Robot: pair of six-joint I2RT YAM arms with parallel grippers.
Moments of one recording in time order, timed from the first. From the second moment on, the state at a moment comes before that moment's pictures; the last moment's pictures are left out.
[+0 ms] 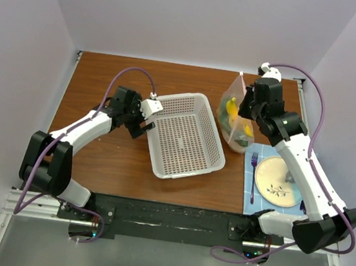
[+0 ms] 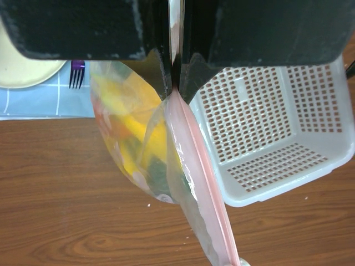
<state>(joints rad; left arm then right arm) -0.31 1.49 0.96 -0.33 0.21 0.66 0.42 1.27 1.41 -0.73 0.30 0.40</state>
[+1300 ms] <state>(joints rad) -0.08 1.13 1.65 -0.59 0.14 0.20 0.44 1.34 1.96 -0.68 -0.05 0.58</state>
